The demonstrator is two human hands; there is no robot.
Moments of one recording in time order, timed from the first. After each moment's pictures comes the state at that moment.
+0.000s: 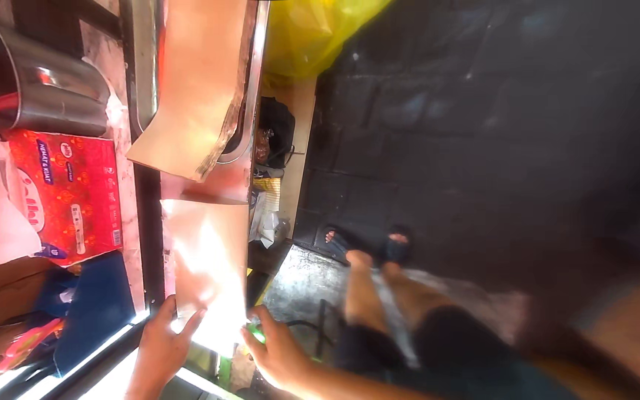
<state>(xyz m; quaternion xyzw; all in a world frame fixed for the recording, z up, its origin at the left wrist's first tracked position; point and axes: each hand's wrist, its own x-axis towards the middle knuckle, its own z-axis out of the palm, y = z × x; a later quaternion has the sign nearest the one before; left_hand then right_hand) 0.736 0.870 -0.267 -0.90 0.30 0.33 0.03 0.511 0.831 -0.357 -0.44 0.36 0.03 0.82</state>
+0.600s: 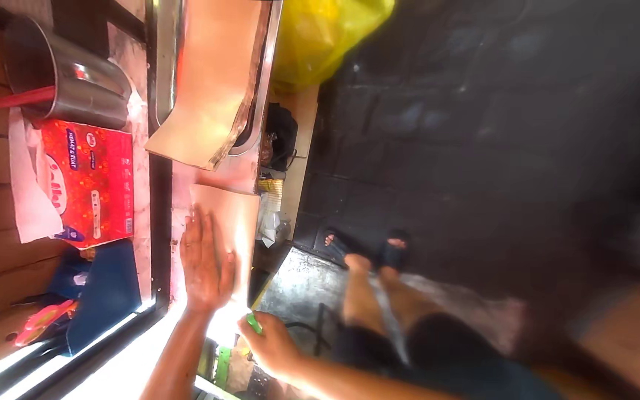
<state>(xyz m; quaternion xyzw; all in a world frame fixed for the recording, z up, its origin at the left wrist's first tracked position) 0.719 0.804 -0.345 -0.79 0.60 0.10 -0.07 0.520 0.846 -0.355 -0.39 0.38 0.00 0.84</state>
